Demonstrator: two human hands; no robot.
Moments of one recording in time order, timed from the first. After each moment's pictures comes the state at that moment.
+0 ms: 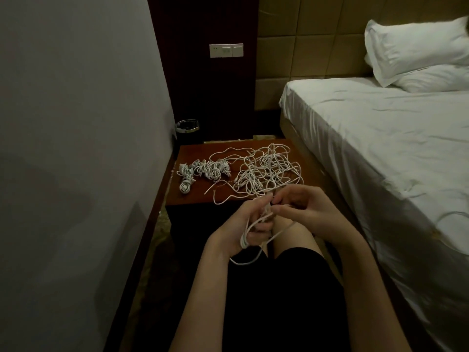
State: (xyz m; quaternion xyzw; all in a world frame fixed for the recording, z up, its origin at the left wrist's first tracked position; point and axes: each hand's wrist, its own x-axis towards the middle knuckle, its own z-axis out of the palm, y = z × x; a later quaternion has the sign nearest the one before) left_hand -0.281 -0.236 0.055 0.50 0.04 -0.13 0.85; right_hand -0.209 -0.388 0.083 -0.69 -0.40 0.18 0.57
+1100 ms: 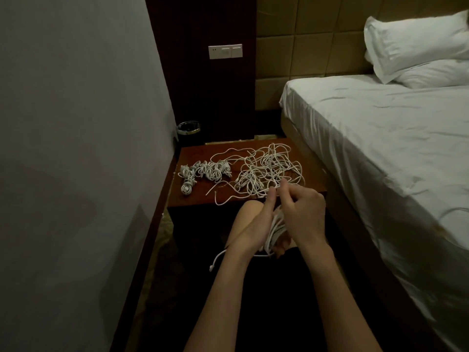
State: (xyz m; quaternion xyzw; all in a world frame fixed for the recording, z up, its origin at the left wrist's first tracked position) left_hand -0.268 -0.267 0.049 0.72 0.08 0.01 0.69; right_hand -0.220 -0.352 0.057 -0.80 -0.25 -0.17 0.52
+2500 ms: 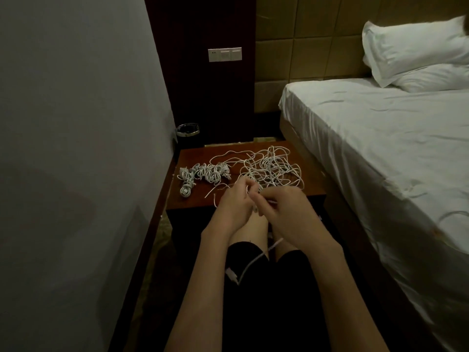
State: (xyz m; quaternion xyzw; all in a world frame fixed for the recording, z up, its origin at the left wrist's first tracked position) left_hand -0.266 -0.220 0.076 0.87 0.16 0.10 0.45; right_hand -0.234 -0.351 0.091 -0.82 -0.43 -0.03 0.38
